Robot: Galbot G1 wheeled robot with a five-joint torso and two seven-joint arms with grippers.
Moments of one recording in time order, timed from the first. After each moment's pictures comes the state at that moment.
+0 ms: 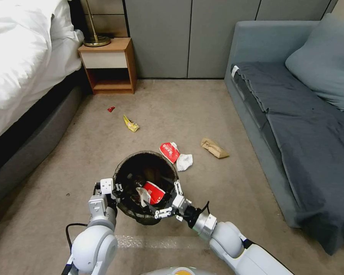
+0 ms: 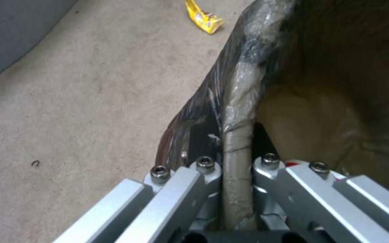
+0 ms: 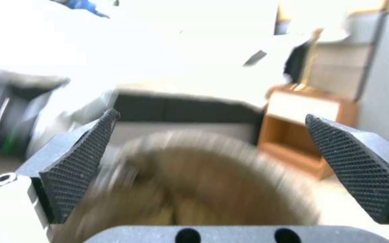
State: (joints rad) left arm 1.54 -1.33 -0.44 -2.09 -0.31 0.43 -0.37; right arm -1.15 1.16 -0.13 1.76 0.16 0.46 -0.20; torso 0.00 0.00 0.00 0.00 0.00
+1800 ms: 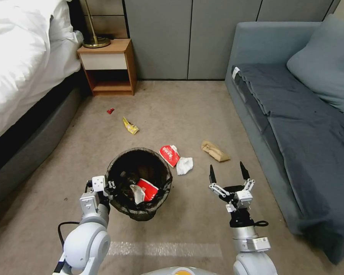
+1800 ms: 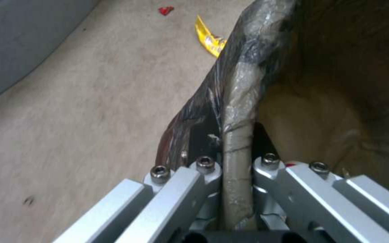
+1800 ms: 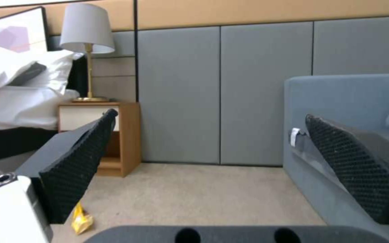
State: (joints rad) left arm 1.53 -1.32 -0.50 -2.10 -0.35 0.43 -0.37; right arm -1.57 1.34 0.30 1.89 0.03 0.59 0.18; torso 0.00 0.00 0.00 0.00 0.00
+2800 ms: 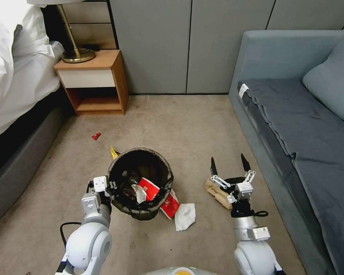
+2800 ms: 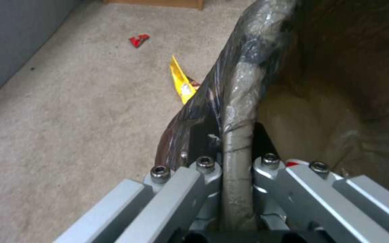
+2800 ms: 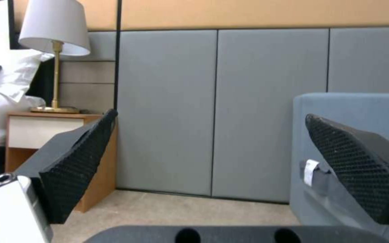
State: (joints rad) left arm 1.53 -1.34 -0.49 -2.09 -0.35 0.42 -0.37; right arm -1.46 1.32 0.33 1.83 0.03 0.61 0.16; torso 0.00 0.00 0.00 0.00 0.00
